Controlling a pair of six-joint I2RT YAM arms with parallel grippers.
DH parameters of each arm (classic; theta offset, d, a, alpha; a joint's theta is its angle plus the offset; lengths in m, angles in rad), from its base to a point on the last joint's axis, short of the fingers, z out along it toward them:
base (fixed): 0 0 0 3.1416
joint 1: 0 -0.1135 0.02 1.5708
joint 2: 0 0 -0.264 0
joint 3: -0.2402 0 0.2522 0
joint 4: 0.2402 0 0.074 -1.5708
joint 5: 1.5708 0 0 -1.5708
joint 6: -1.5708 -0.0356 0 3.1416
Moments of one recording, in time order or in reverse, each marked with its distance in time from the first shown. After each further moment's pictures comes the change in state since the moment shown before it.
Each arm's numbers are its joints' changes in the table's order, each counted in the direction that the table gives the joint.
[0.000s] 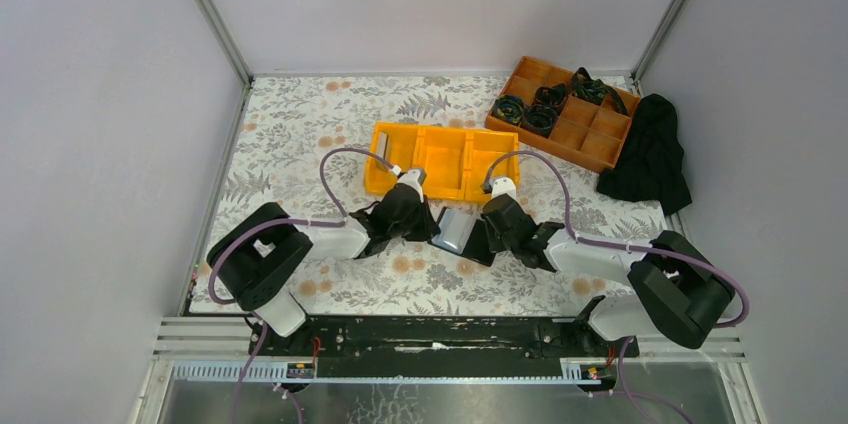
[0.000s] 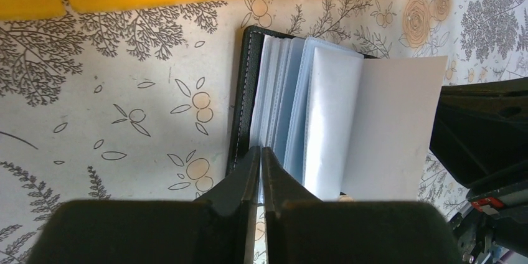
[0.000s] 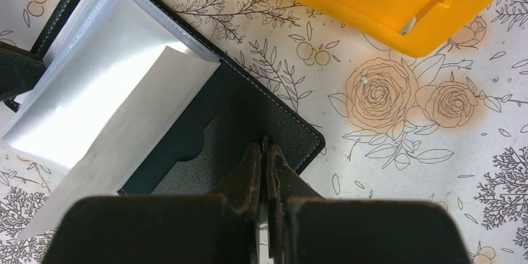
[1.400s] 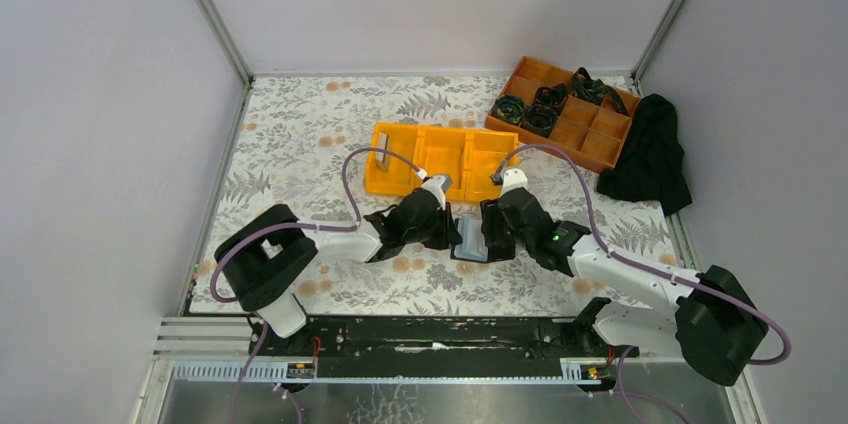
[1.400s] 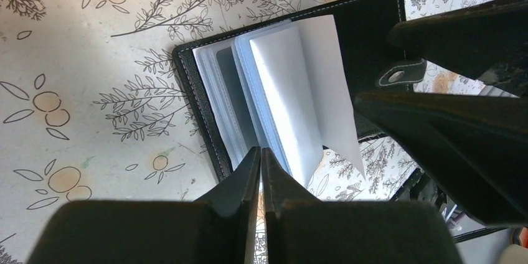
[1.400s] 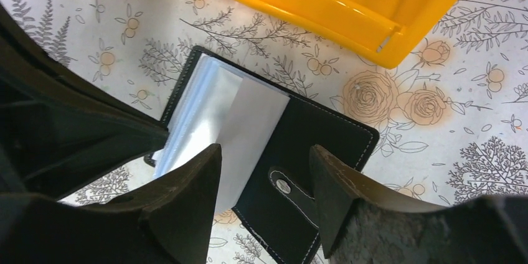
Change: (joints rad) left arm 0.111 0.020 -0.071 0.000 0.071 0.001; right arm 0.013 -0.223 -0.031 0.135 -0.045 0.006
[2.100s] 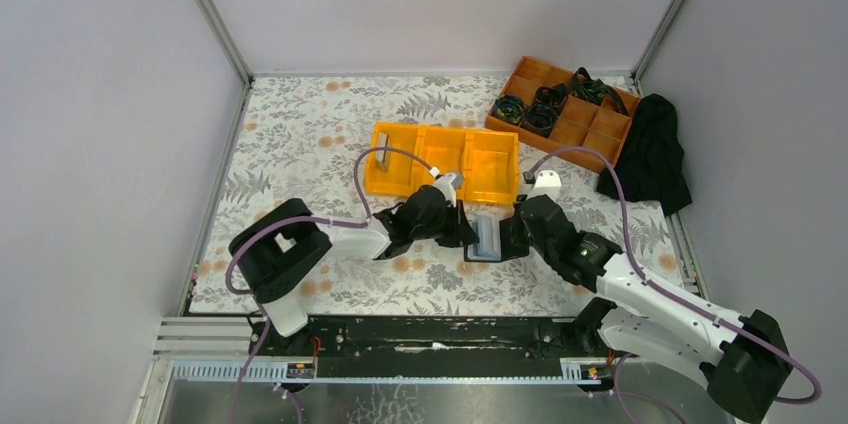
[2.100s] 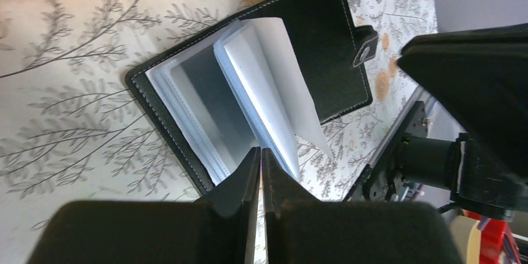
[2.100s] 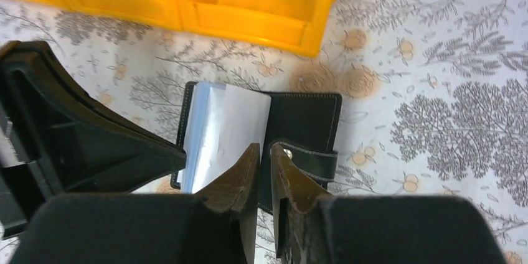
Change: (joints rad) left arm 0.009 0.064 -0.042 -0.111 0.098 0.053; right arm 0.000 -0.253 0.005 0.150 0.146 -0.126
